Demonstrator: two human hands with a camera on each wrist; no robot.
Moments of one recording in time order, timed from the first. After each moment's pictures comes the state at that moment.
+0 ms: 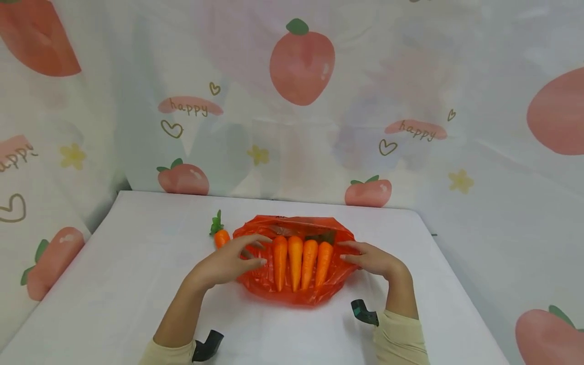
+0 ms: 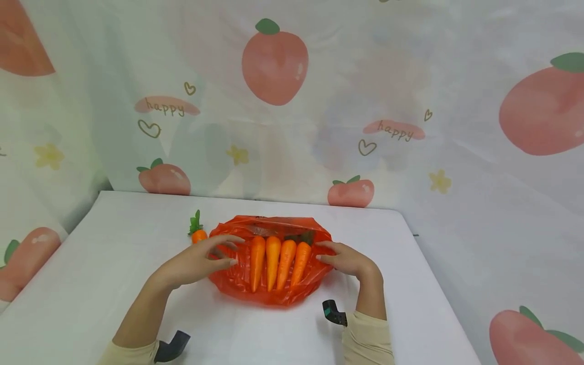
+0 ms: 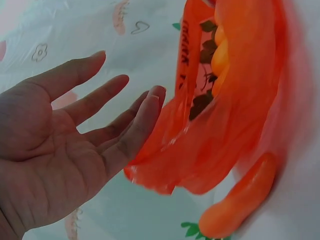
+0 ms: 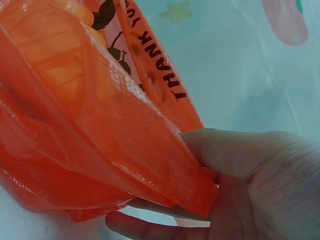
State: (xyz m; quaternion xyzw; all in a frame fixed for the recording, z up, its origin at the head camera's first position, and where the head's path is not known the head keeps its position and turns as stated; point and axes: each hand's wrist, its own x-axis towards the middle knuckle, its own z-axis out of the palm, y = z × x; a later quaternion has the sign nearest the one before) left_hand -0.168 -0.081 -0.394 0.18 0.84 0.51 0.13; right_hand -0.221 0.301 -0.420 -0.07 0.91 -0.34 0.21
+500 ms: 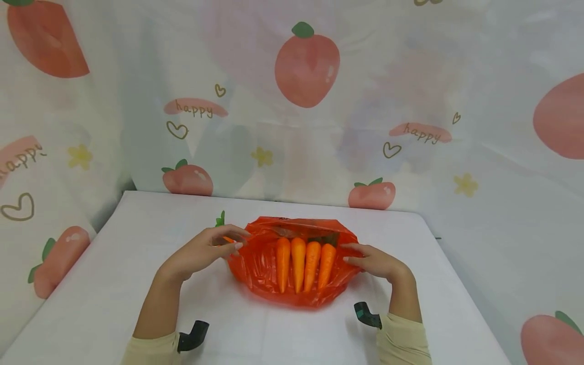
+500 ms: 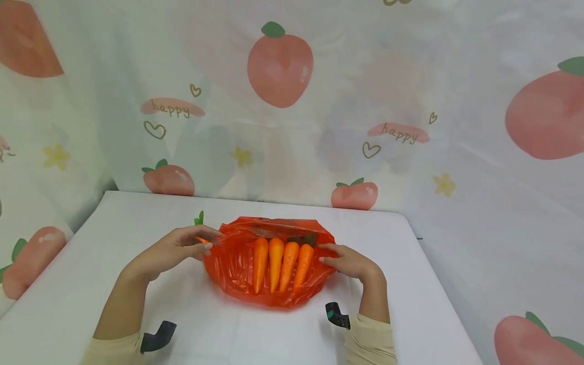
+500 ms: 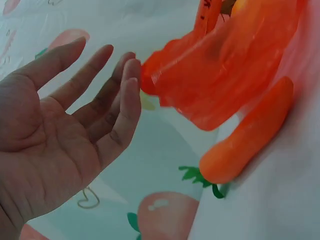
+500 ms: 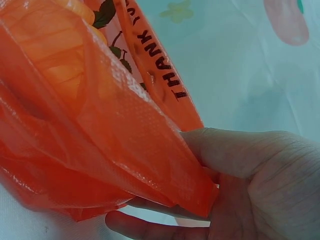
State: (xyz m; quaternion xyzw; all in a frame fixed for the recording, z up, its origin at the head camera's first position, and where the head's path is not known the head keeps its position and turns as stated) left_hand -0.180 -0.140 -0.396 0.18 0.79 0.57 0.12; right_hand -0.221 0.301 -0.418 -0.07 0.91 -0.34 0.21
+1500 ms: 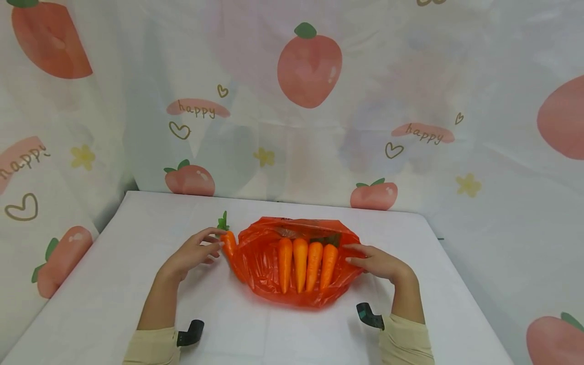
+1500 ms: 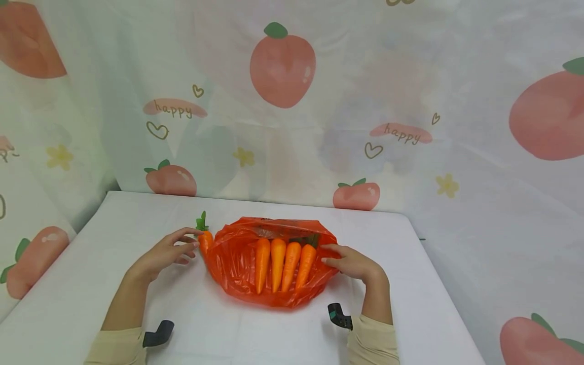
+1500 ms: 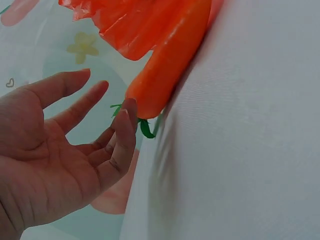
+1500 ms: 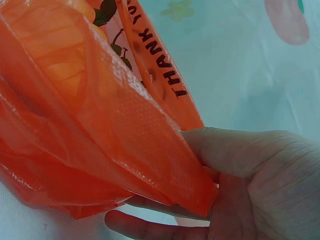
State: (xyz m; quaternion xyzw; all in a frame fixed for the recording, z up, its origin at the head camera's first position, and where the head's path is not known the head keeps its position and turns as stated) left_hand -0.203 -0.170 -0.454 0.01 0.81 0.58 0.09; right_hand -0.222 0.302 -0.421 -0.08 0.91 -0.34 0.21
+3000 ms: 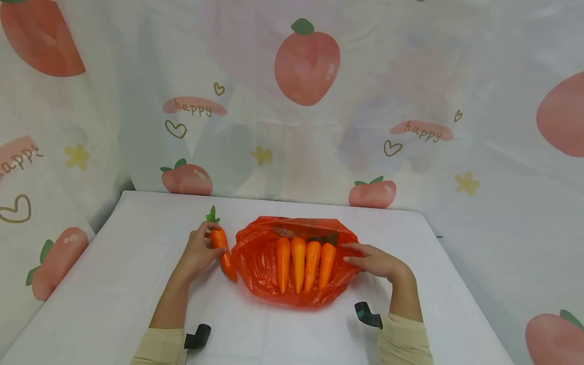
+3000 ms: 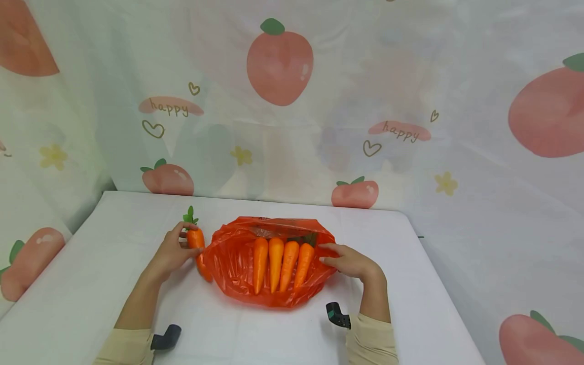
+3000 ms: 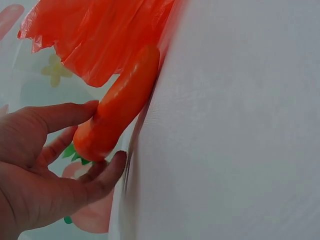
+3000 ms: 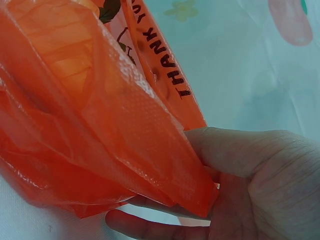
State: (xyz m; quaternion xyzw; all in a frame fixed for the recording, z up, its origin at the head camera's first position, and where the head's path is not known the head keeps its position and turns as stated) left_hand -0.213 -0.149 -0.469 -0.05 0.84 0.53 0.01; right_hand -0.226 0.302 -0.425 -0.08 0.91 -0.33 0.22
